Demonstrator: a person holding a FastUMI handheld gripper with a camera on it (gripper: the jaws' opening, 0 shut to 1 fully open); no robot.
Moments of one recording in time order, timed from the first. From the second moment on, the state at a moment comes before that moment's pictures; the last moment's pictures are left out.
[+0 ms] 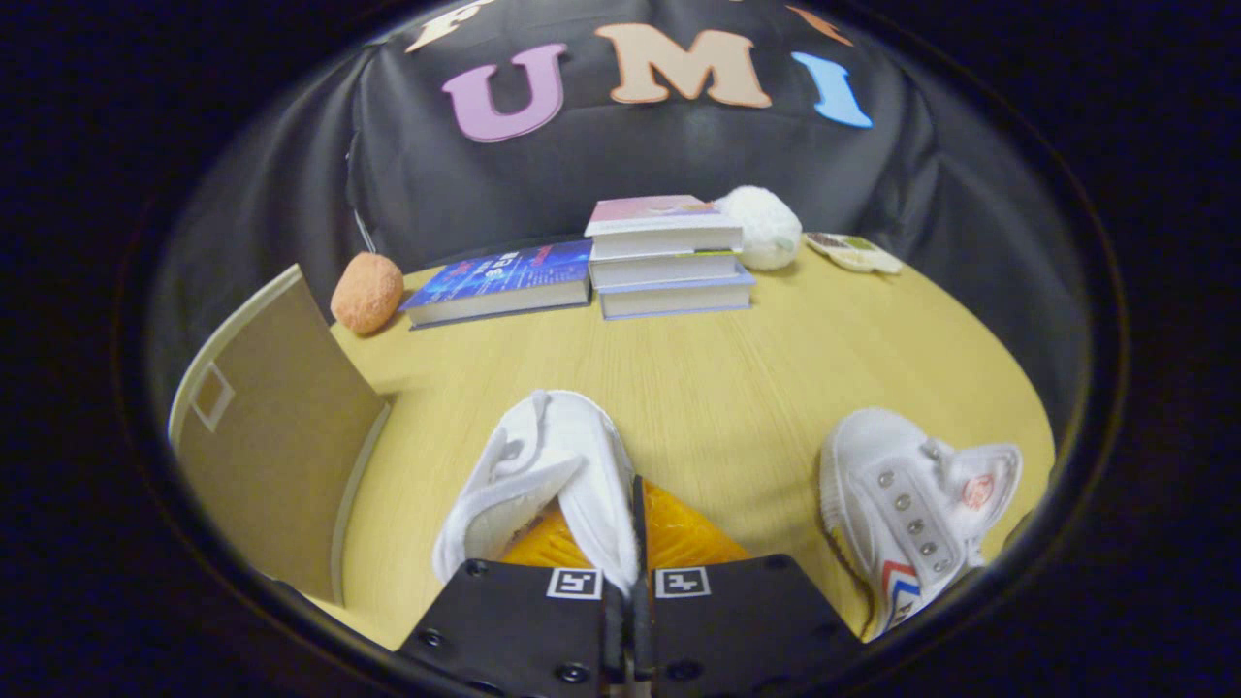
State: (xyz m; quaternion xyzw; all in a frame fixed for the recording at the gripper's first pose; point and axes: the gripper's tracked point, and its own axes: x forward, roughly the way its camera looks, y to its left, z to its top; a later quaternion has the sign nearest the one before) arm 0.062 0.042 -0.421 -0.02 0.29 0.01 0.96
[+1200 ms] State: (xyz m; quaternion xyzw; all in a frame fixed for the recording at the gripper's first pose) arm 0.027 0.302 -0.125 0.01 0.12 0.02 0.99
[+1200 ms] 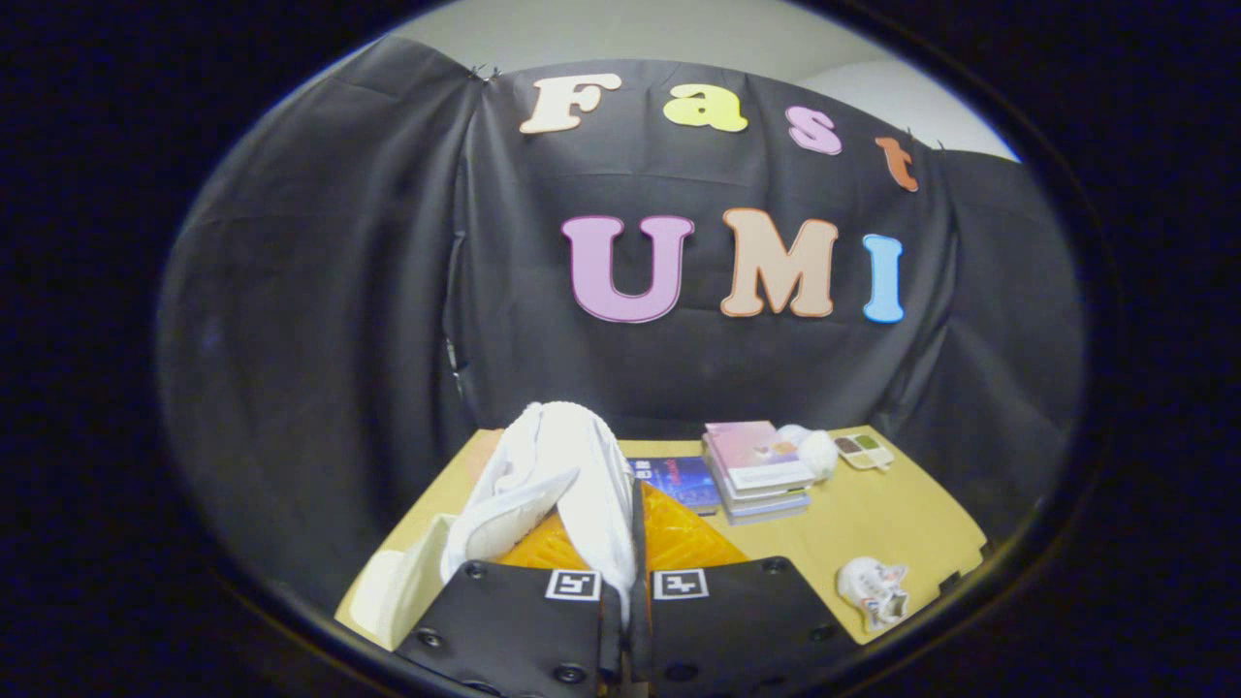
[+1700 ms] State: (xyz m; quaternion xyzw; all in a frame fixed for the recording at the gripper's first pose) arm 0.035 0.362 -0.233 0.03 0.26 -0.03 0.96
